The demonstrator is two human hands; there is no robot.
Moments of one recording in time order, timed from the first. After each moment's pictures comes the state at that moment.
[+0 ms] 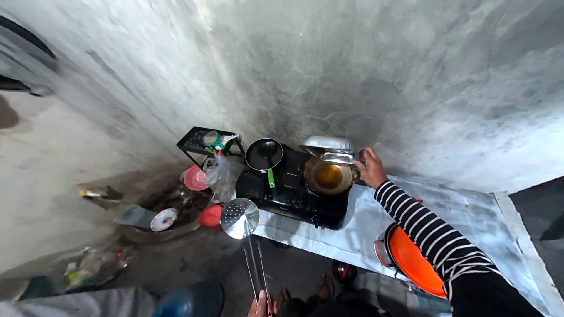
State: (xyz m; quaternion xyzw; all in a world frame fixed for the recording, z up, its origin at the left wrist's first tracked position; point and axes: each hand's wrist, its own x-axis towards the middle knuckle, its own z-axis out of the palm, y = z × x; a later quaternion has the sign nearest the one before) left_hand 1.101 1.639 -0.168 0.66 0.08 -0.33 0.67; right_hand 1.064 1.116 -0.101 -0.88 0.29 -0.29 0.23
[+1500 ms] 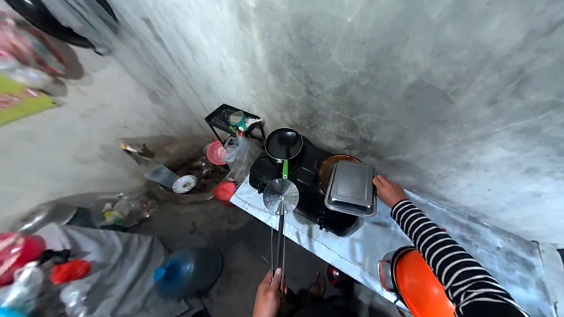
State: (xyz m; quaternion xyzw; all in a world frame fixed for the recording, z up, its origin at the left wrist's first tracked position) left_hand 1.099 1.588 -0.170 0.74 0.05 -0.35 0.57; right_hand 1.059 1.079 -0.174 -0.97 0.23 0.02 0.03
